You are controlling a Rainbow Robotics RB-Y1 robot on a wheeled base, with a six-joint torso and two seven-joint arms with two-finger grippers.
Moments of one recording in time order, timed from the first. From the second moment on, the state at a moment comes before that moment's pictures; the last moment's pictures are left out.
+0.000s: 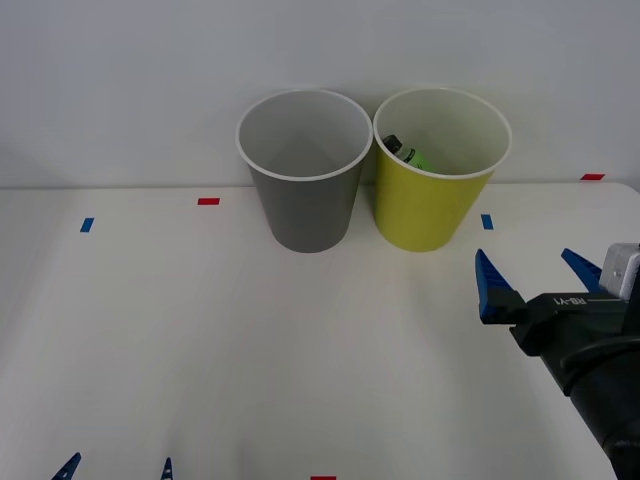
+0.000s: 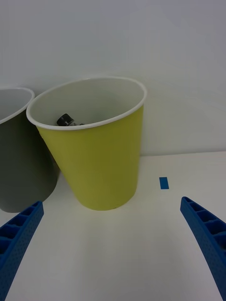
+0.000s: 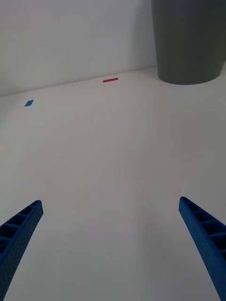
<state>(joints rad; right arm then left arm) 0.58 -0.20 0.09 -2.59 -0.23 0.55 1.50 1.08 0.24 -0.25 -1.97 0.08 -0.51 -1.71</state>
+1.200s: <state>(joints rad) 0.84 -0.36 0.19 -2.05 -0.18 -0.38 1.51 1.08 0.24 -0.25 -1.97 0.08 -0.51 -1.71</state>
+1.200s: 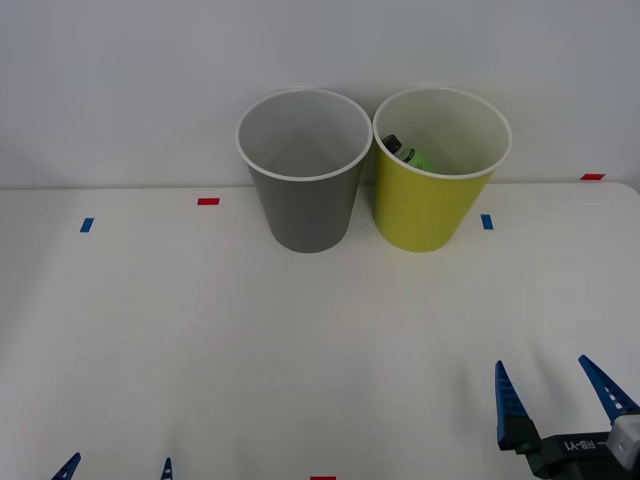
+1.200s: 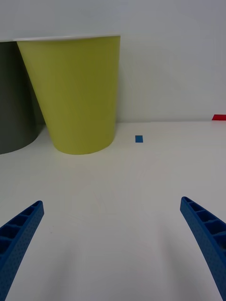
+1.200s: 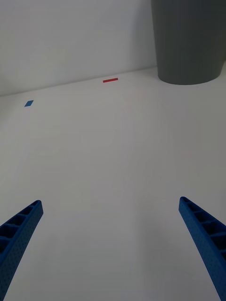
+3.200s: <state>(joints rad) 1.05 -0.37 0.25 -2.01 -0.19 -0.52 1.50 1.08 0.24 -0.25 -1.97 0.08 -0.51 -1.71</state>
